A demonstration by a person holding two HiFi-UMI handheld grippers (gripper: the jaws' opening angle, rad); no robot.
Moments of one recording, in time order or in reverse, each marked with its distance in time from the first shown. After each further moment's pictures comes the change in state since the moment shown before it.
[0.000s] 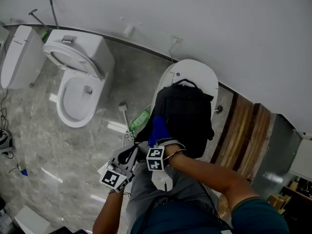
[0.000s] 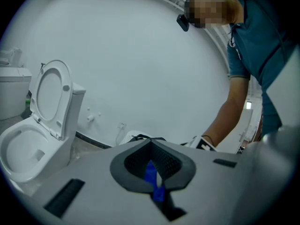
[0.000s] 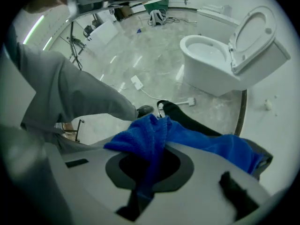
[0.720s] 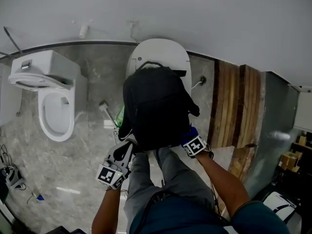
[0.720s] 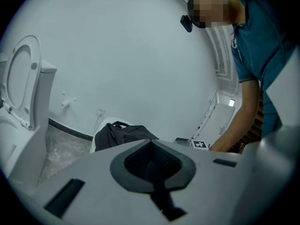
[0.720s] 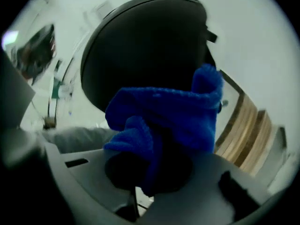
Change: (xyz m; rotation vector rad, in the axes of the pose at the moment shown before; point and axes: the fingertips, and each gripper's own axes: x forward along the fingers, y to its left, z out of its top) left arm 0.056 -0.057 -0.035 0.012 0.163 -0.207; right arm 0.074 0.125 -0.238 1.363 -0.222 0.121
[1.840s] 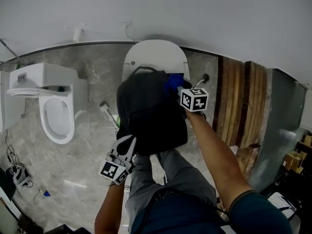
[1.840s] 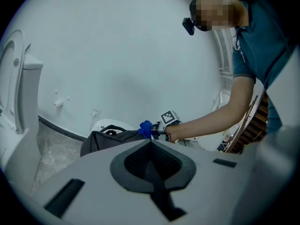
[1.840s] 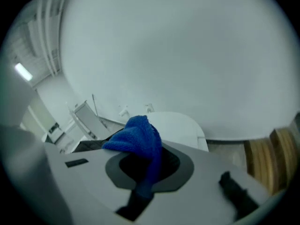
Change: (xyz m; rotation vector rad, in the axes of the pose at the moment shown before) left arm 0.087 -0.007 0.036 -0.013 0.014 0.015; right arm -0.163 -0.140 0.332 0.249 -0.955 0.012
